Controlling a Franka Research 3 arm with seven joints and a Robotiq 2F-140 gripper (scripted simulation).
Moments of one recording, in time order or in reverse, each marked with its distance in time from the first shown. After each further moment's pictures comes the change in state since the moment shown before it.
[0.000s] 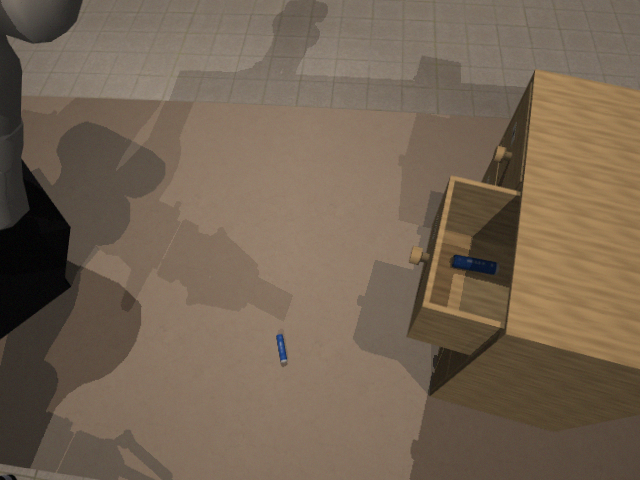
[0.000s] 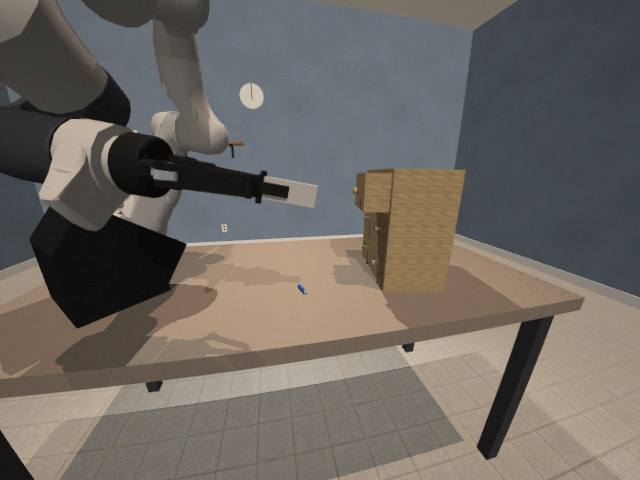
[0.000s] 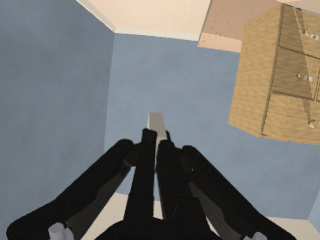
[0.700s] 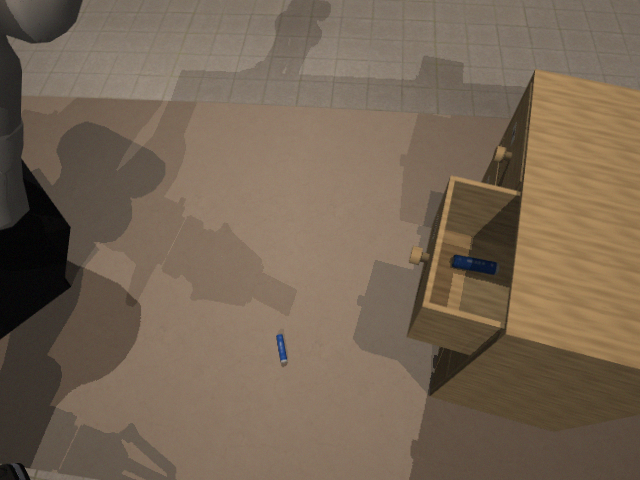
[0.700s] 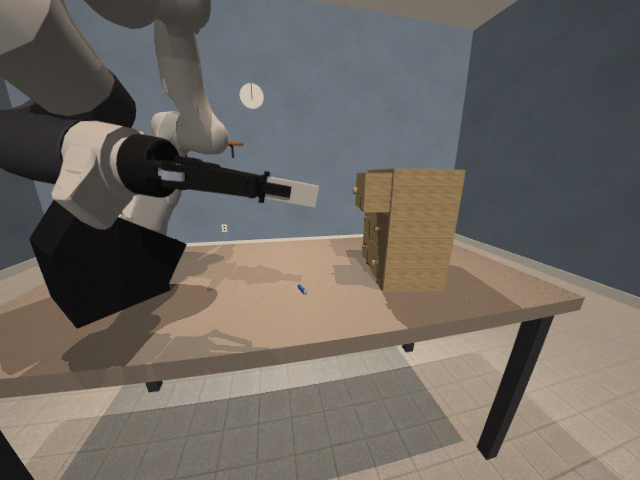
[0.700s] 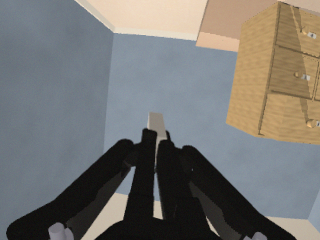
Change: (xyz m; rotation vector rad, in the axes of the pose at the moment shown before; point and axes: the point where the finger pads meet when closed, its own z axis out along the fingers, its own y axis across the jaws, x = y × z) arm 0.000 0.010 0.002 -0.001 0.000 0.003
